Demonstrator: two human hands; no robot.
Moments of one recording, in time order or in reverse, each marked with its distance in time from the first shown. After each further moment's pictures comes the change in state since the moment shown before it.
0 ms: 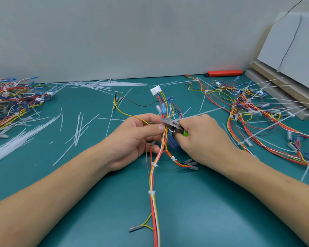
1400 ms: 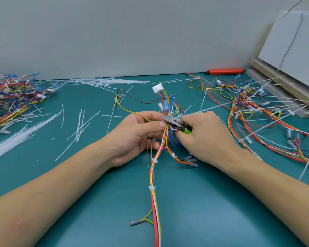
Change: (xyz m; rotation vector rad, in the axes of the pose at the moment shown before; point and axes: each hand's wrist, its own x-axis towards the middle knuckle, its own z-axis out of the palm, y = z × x) left_hand -0.001 -0.001 0.000 0.002 -0.012 0.002; right_hand -0.005 -0.002 -0.002 0.022 0.077 0.014
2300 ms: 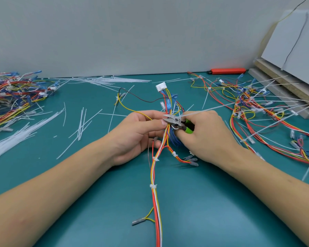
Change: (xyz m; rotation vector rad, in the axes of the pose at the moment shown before) left_hand 0.001 -0.001 -0.001 -0.018 0.018 -0.014; right_hand 0.000 0.000 0.001 0.060 0.006 -0.031
